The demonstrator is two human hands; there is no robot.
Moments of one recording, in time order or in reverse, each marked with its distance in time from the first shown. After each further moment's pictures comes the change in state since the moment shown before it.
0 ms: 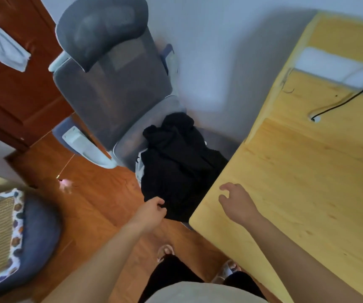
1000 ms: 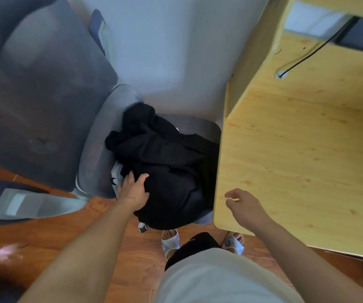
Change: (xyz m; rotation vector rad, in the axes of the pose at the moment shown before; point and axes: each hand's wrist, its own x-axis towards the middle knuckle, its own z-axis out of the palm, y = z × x) left_hand 0.245 -0.030 -0.066 0.631 -0.189 0.264; right_hand 0.009 -0.066 0.079 0.245 0.173 0.539
